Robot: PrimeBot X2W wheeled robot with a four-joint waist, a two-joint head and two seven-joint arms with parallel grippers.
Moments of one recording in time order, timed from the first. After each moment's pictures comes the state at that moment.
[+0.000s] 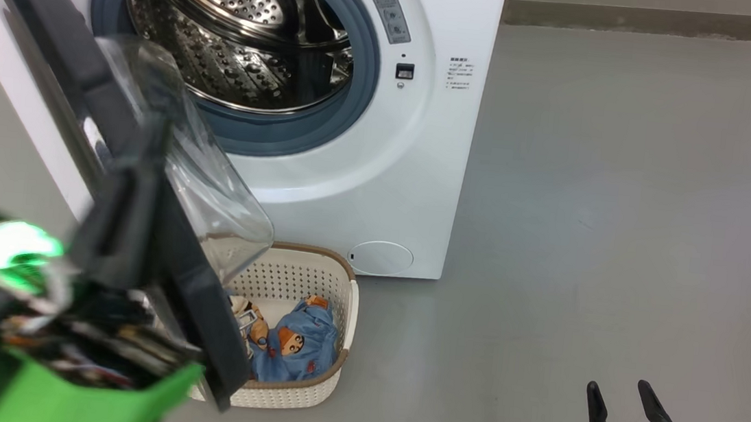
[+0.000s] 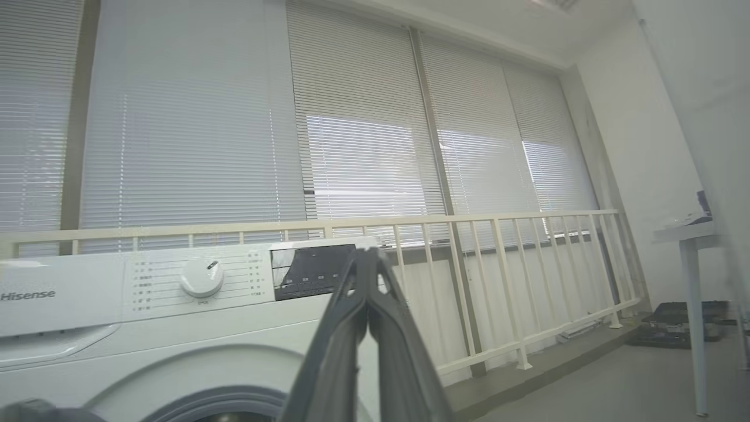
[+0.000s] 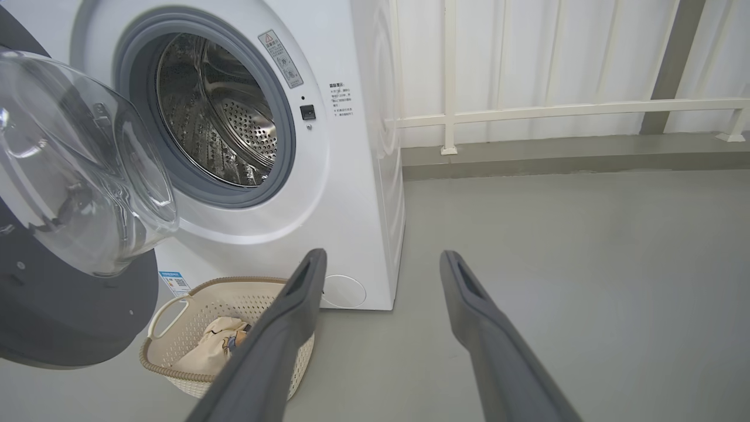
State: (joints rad) left arm -0.23 0.23 -0.17 -0.44 -0.35 -0.13 -0.25; right arm 0.14 -0.04 -0.05 0.05 0.17 0.13 -0.25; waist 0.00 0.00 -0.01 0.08
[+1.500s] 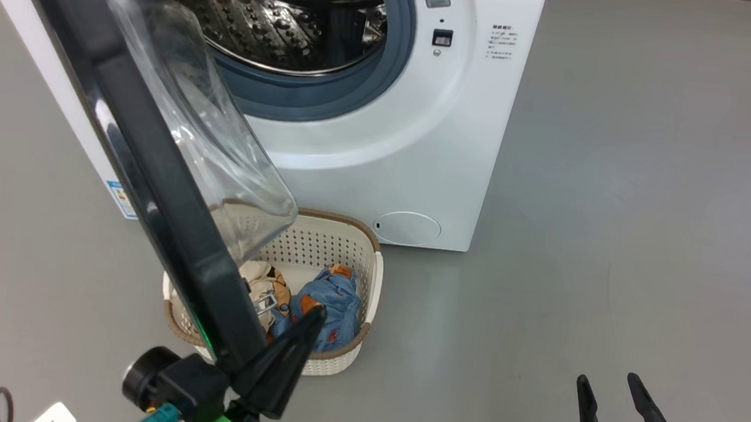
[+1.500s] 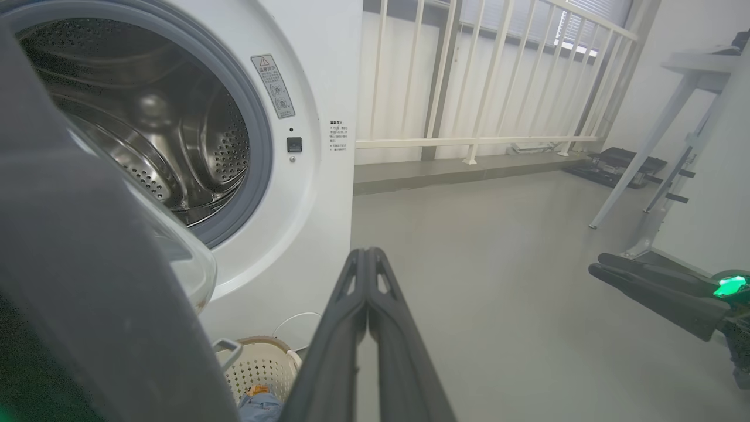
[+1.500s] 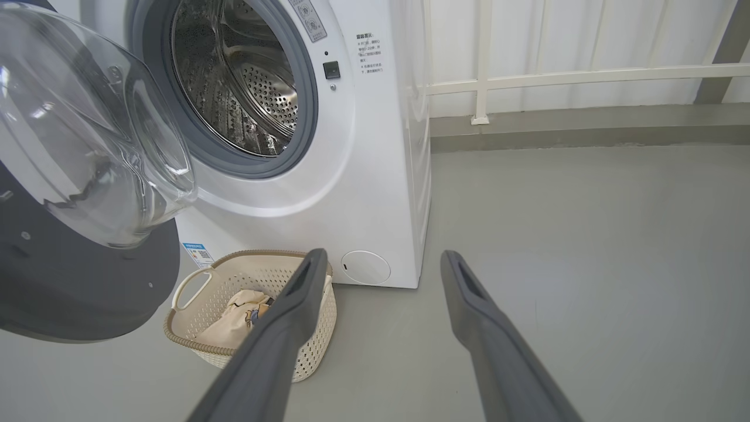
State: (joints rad) left arm -0.16 0.22 -0.56 0.02 -0.40 -0.13 -0.26; right arm 0.12 -0.04 -0.03 0.07 0.17 0.13 -0.25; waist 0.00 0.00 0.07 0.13
